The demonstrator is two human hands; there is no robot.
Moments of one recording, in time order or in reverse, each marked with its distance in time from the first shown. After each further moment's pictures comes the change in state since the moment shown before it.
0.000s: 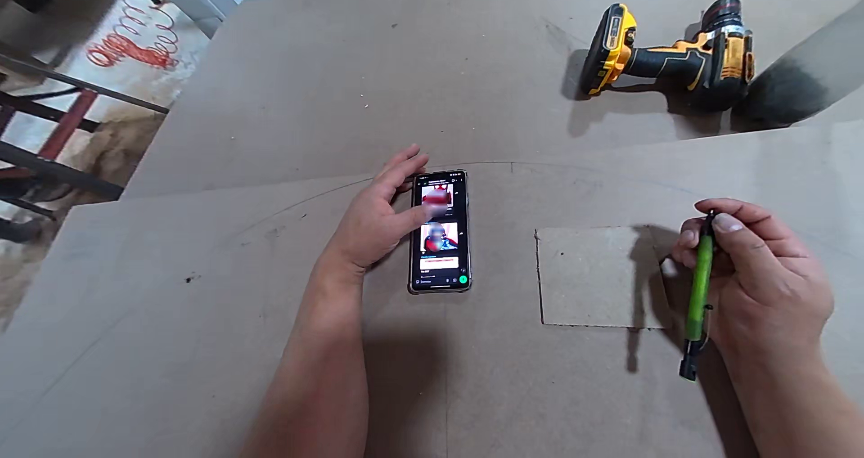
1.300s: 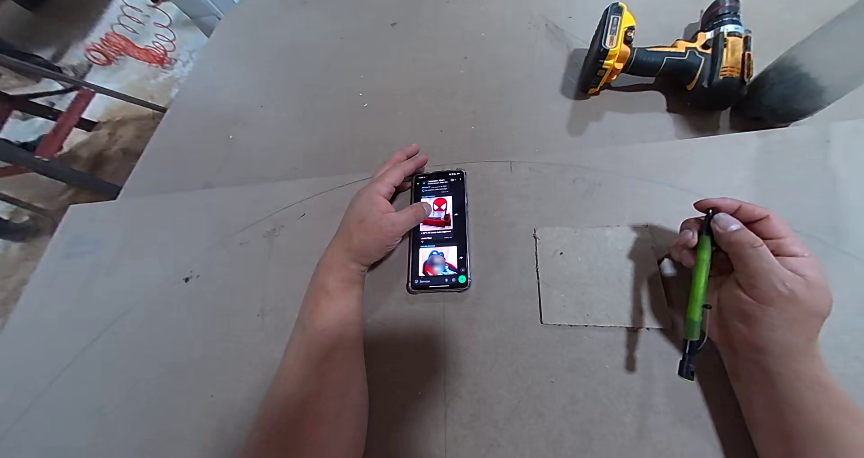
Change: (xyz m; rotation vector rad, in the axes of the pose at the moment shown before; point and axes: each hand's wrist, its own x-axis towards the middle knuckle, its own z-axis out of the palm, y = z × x) left_hand 0.000 0.001 0.003 0.014 0.046 -0.014; right_hand 0.000 0.001 0.000 0.003 0.002 -0.012
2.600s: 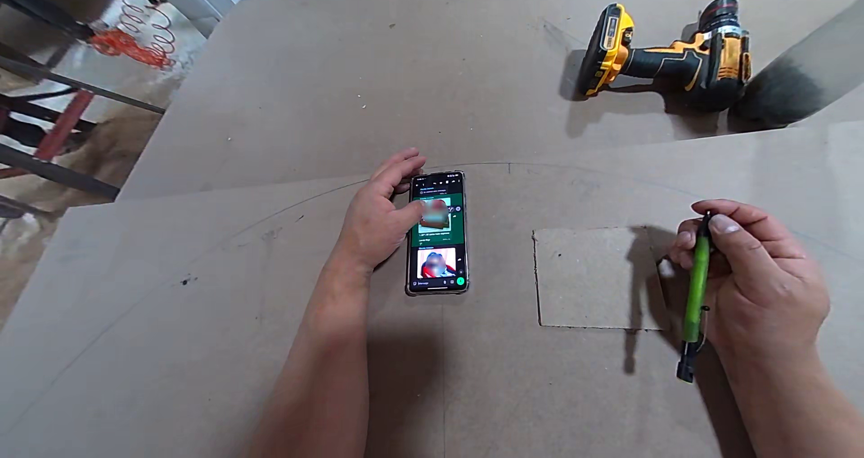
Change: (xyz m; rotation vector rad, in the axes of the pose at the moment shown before) left_hand 0.002 0.004 0.009 -0.015 0.096 -0.063; right_hand 0.000 -0.001 0.000 0.007 0.006 0.018
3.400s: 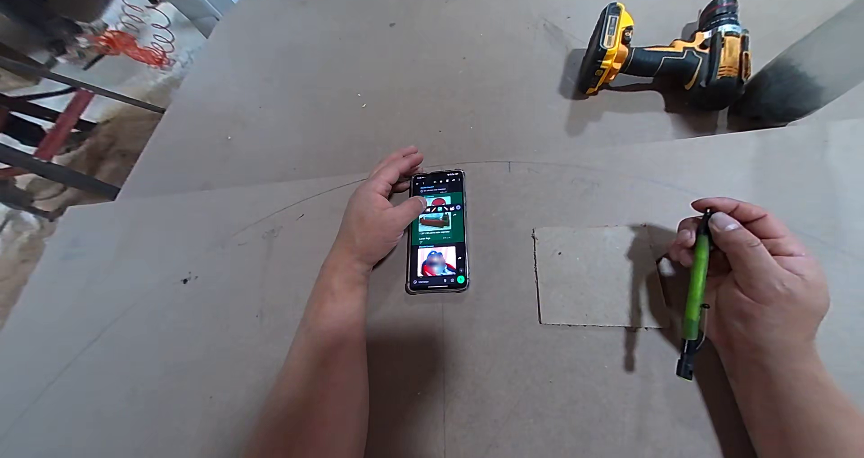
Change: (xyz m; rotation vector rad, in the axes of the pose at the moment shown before) left_hand 0.000 -0.003 -0.002 -0.056 0.004 0.027; right_hand 0.000 0.000 0.000 0.005 -0.009 -0.007
